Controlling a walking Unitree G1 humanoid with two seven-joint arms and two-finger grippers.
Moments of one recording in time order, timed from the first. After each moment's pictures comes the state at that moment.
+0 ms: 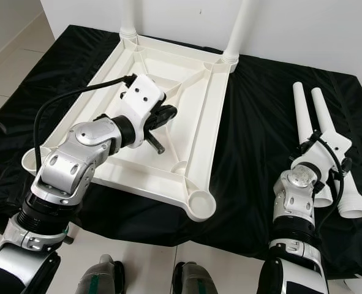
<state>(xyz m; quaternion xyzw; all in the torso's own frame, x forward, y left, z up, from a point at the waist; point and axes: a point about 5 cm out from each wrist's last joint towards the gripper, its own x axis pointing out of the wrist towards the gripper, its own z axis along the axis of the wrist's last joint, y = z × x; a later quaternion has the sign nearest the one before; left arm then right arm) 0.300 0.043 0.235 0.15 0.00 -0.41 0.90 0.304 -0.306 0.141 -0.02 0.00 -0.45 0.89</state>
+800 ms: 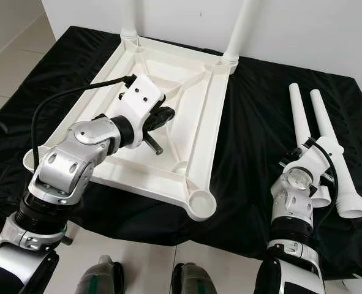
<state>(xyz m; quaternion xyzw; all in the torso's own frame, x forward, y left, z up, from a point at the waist) 0.298 0.043 0.238 0.16 0.00 -0.41 0.90 0.309 -0.294 0.125 0.07 0.06 -0.38 0.92</state>
